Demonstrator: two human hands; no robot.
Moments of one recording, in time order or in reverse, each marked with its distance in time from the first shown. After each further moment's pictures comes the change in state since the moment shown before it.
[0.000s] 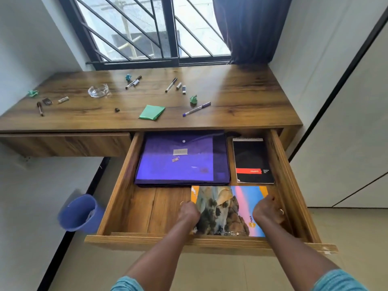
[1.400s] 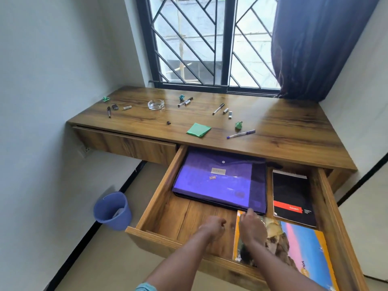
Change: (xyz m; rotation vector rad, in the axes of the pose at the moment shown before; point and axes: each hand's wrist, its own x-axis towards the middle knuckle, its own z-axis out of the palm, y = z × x) left_hand -0.010 -0.031 -0.035 -0.140 -0.045 0.246; right_hand -0.081 -0.090 0.030 0.113 0.065 -0.648
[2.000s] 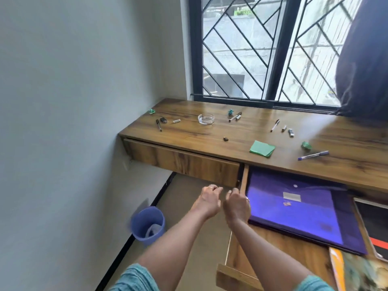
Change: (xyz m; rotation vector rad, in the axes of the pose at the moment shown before) left_hand -0.009 -0.198 -0.236 0.106 0.350 0.135; right_hand -0.022 -0.329 0.078 0.118 0.159 -0.120
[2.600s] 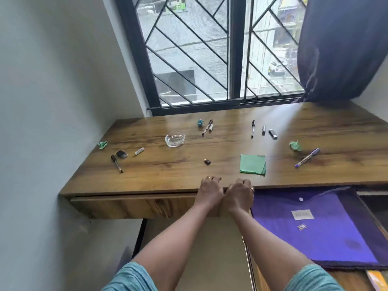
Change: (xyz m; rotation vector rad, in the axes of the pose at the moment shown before) left_hand 0.210 0.016 -0.058 0.013 -0.025 0.187; right_hand 0.191 -0.044 0.032 0.086 0.211 0.359
